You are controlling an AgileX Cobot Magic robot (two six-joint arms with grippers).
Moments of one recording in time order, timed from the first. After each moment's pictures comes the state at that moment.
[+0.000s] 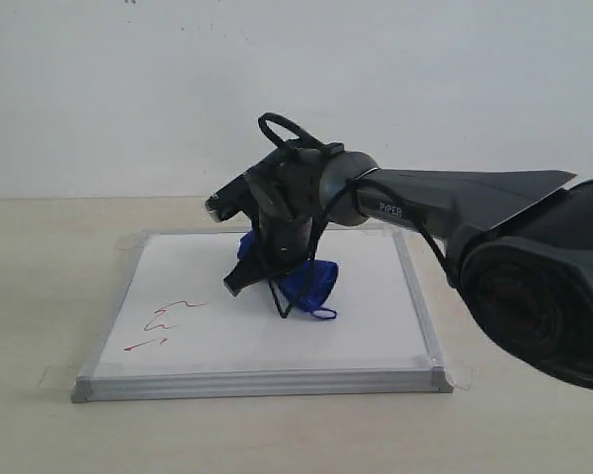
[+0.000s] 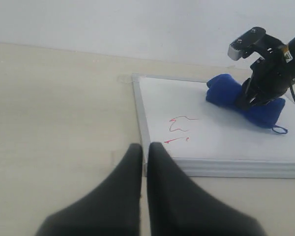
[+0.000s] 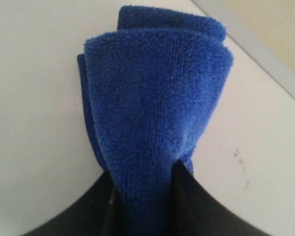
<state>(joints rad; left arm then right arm) -0.02 0.00 0.00 0.10 0.32 -0.25 0.65 2.49 -2.10 -0.30 0.82 0.06</state>
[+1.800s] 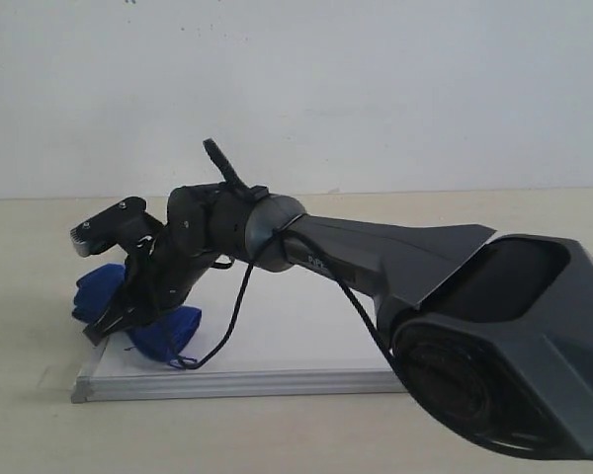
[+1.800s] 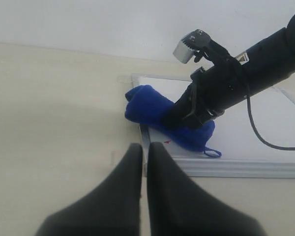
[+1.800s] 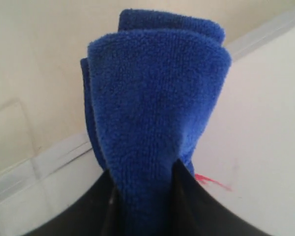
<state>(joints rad) -0.02 0.00 0.00 0.10 0.32 -0.25 0.79 2.59 -2.26 0.28 0.68 -0.39</state>
